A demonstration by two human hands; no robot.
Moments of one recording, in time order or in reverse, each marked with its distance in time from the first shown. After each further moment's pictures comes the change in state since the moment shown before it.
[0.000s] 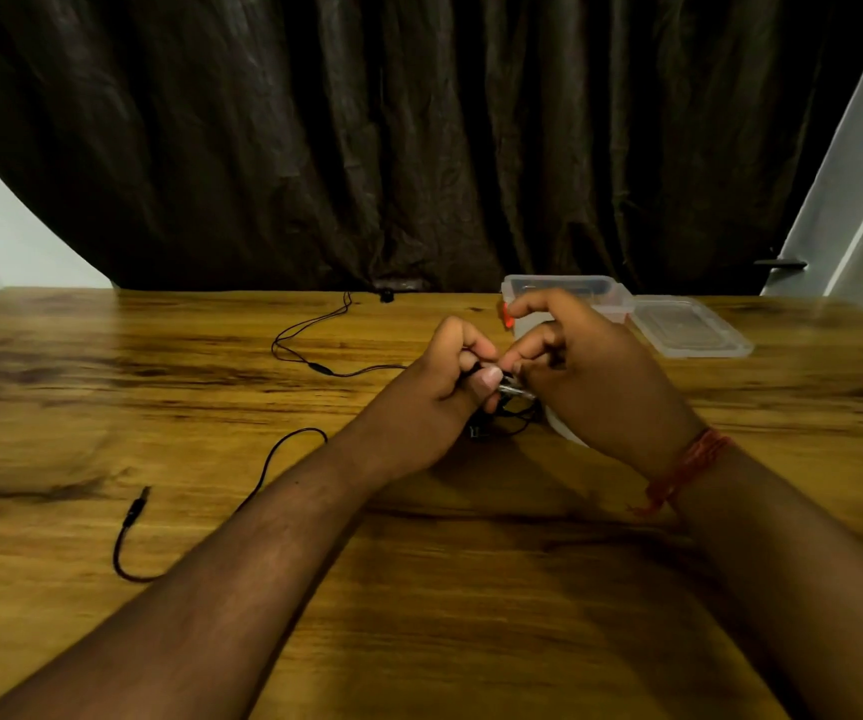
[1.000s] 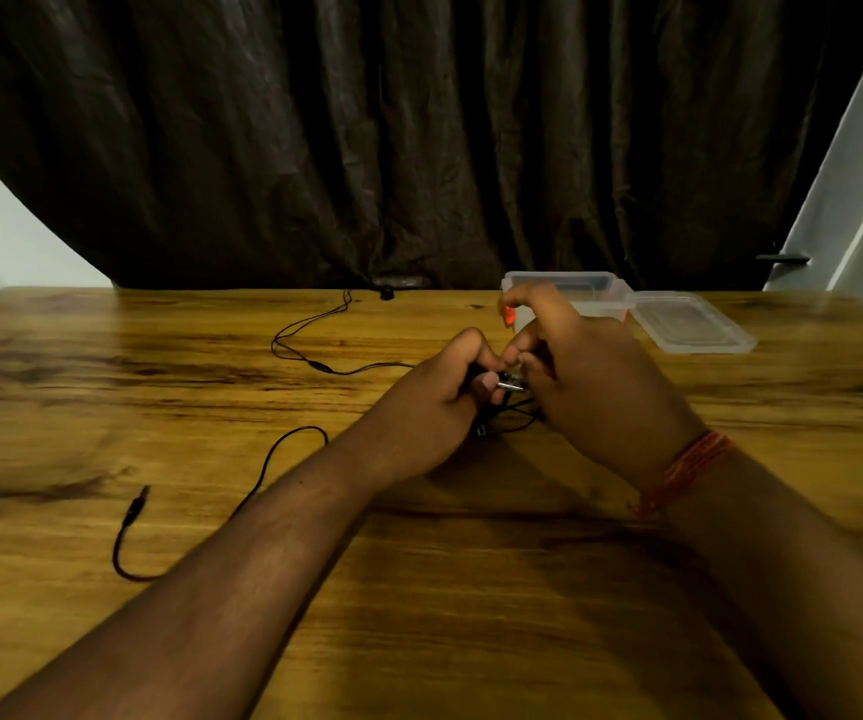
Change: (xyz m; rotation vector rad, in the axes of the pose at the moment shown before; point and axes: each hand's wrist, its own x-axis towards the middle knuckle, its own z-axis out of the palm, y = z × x) left_hand 0.000 0.004 0.002 0.106 -0.023 -0.111; right_hand -0.003 -0.009 0.000 -0.296 -0.002 -0.138
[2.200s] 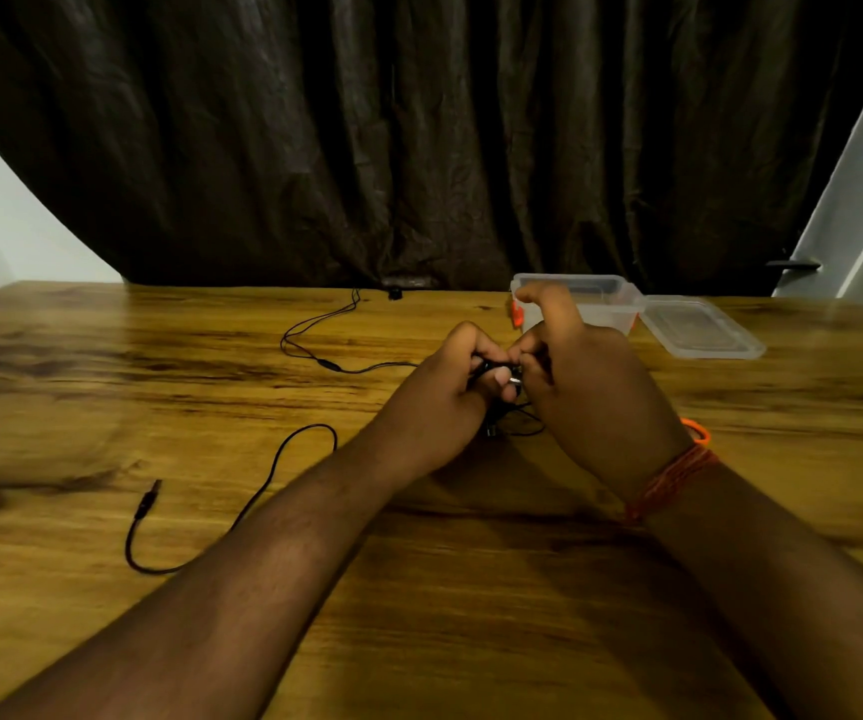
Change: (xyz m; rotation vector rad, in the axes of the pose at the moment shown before) left_hand 0.004 -0.003 0.005 -0.060 0.106 -0.019; right_hand -0.001 -0.007 0.013 0.010 0.073 0.045
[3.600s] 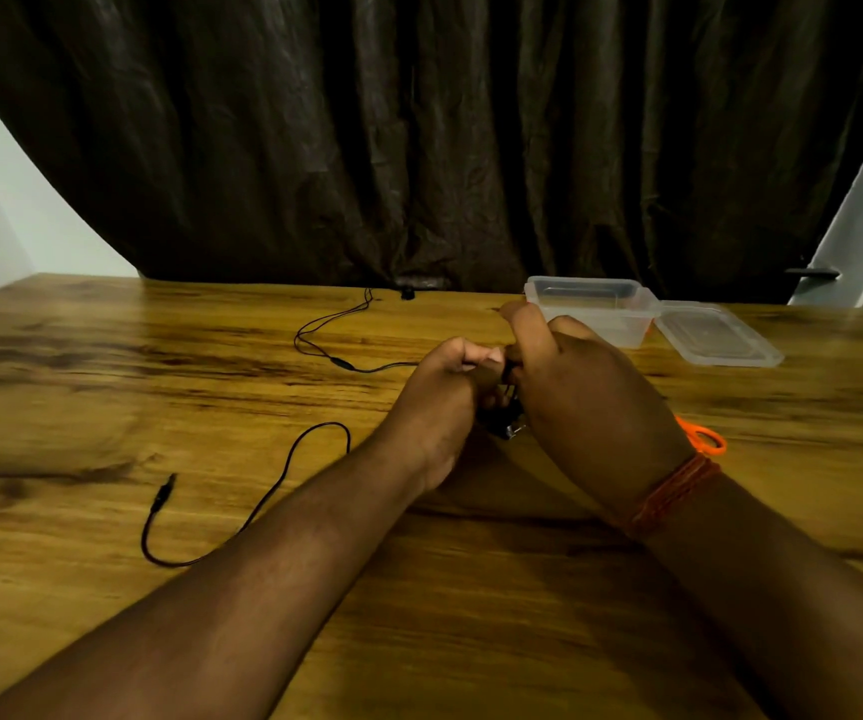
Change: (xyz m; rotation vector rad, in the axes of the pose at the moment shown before) left_hand 0.005 -0.004 0.009 -0.649 0.182 -0.367; right_hand -0.003 -0.012 0.007 -0.349 -0.021 -0.196
